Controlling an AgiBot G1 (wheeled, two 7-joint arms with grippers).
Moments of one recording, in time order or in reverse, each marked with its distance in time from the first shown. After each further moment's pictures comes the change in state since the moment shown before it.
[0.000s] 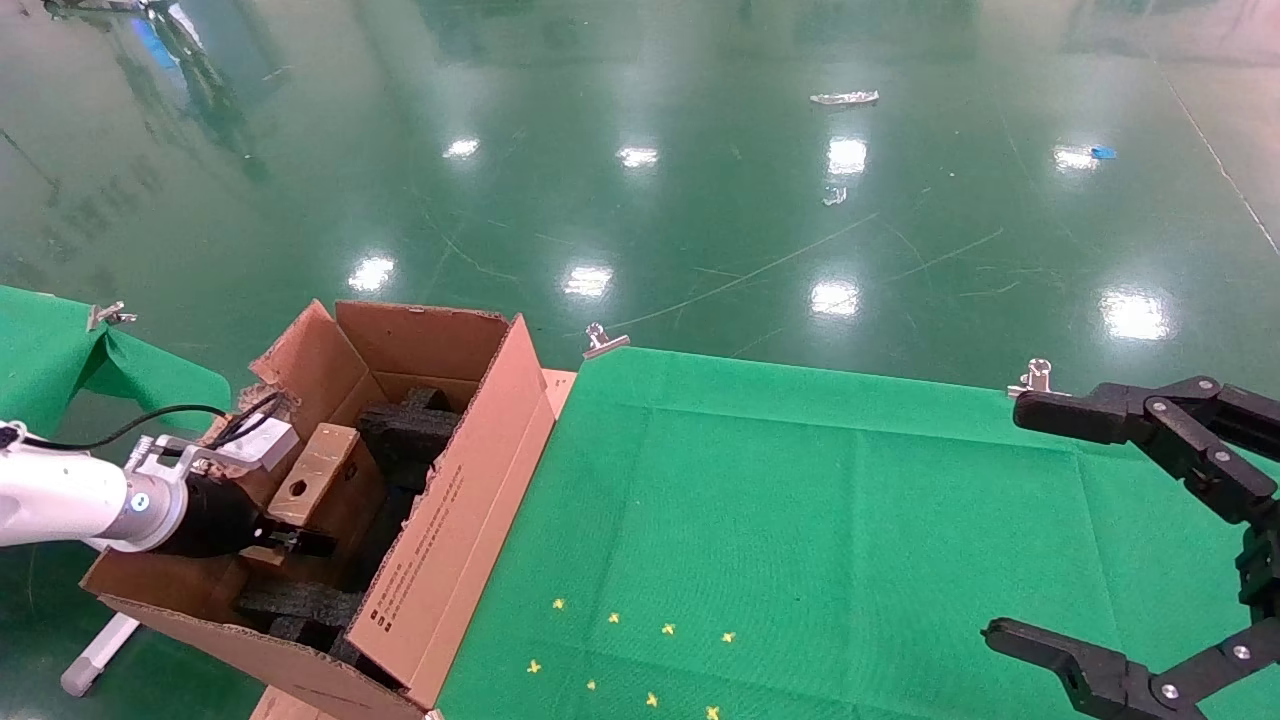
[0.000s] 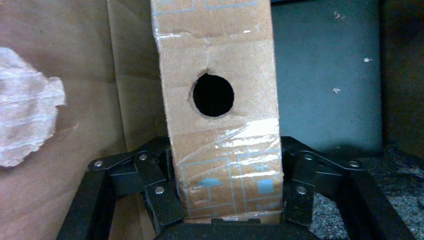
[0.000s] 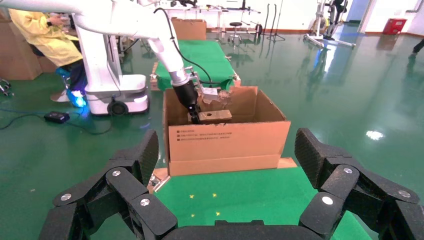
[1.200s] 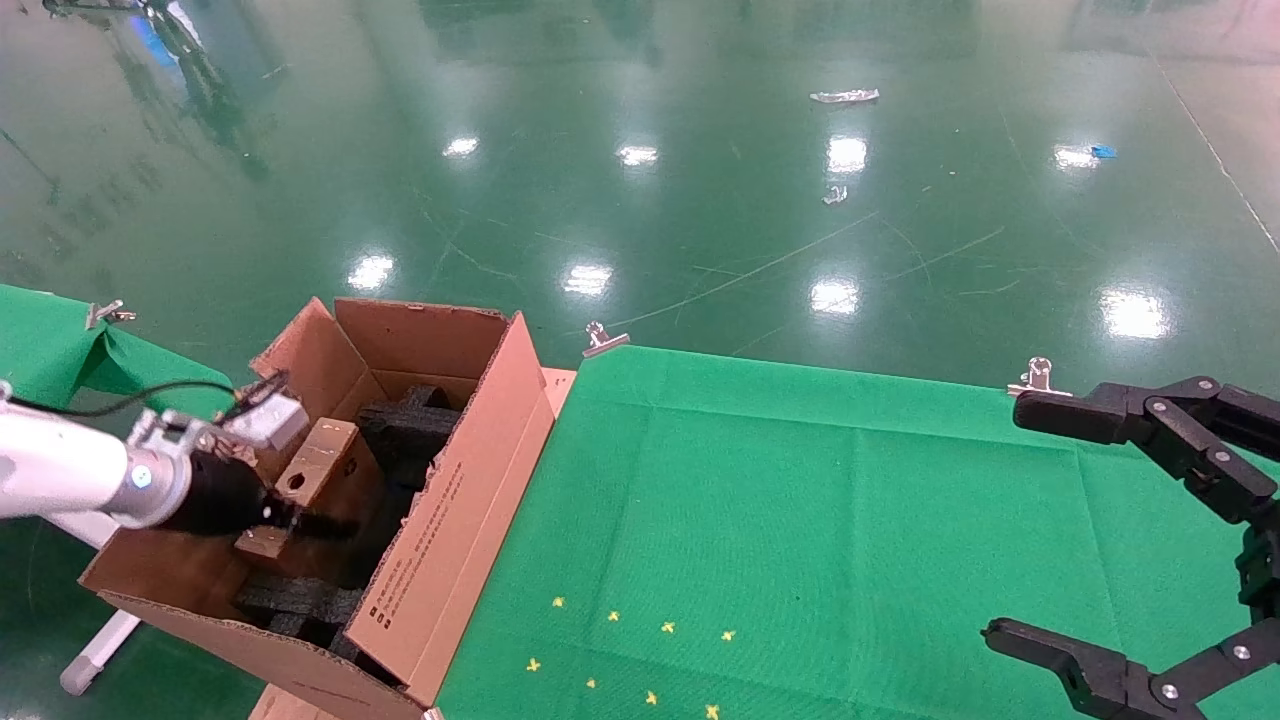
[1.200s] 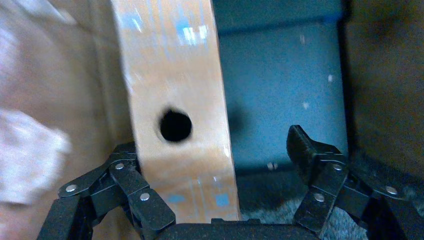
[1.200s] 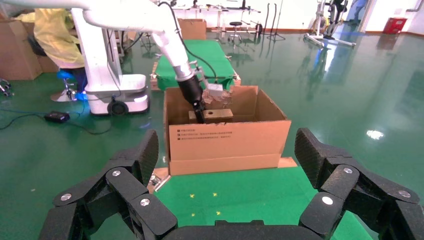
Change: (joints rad) left arm -0.141 0.057 -0.015 0.175 -0.015 0.061 0.154; right arm 0.000 0.001 -0.002 0.000 0.001 0.001 -0.001
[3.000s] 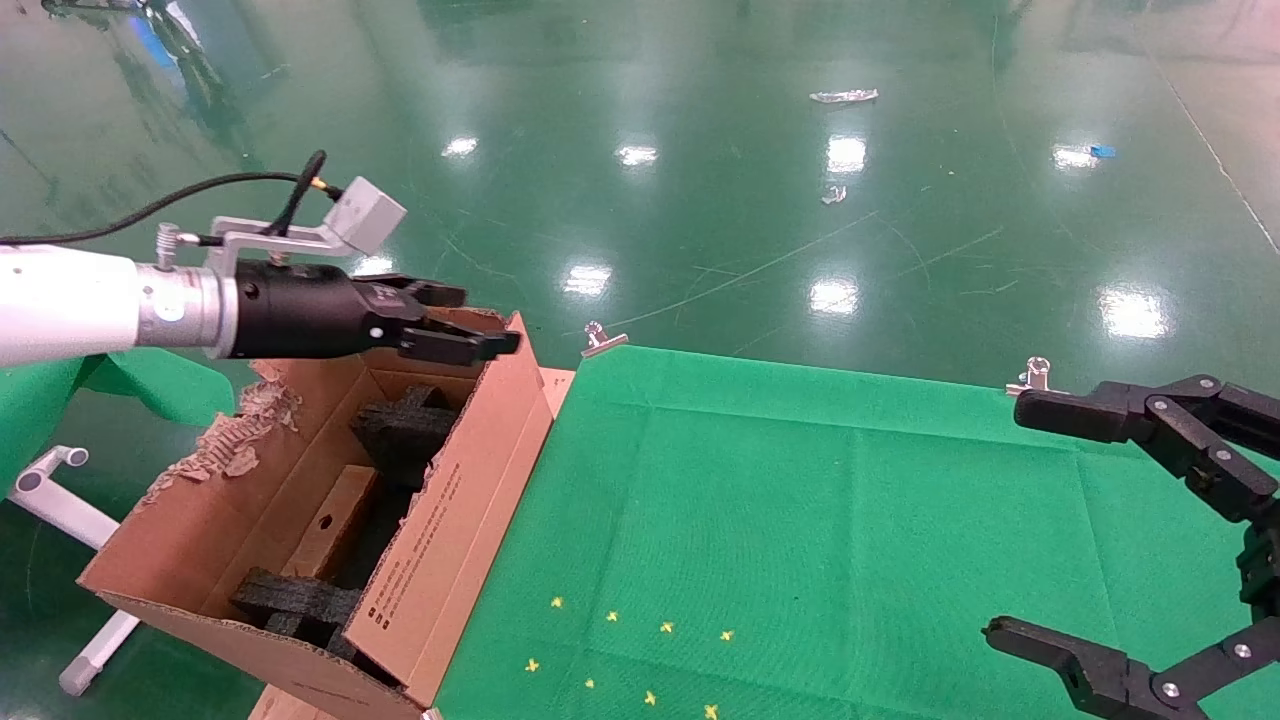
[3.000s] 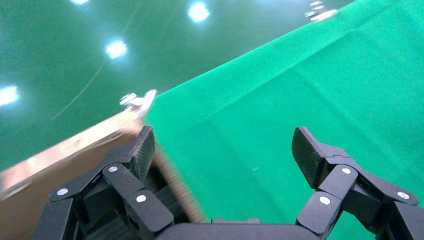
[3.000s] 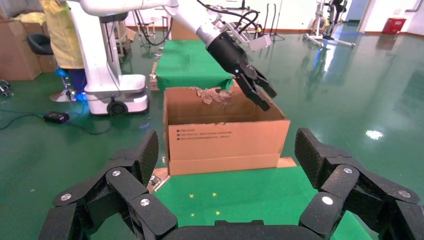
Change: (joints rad) left arm -0.051 -0.099 -0.313 -0.494 -0.175 0.213 0.086; right arm 0.001 0.001 -0.003 -0.001 0.002 0.001 -0.001
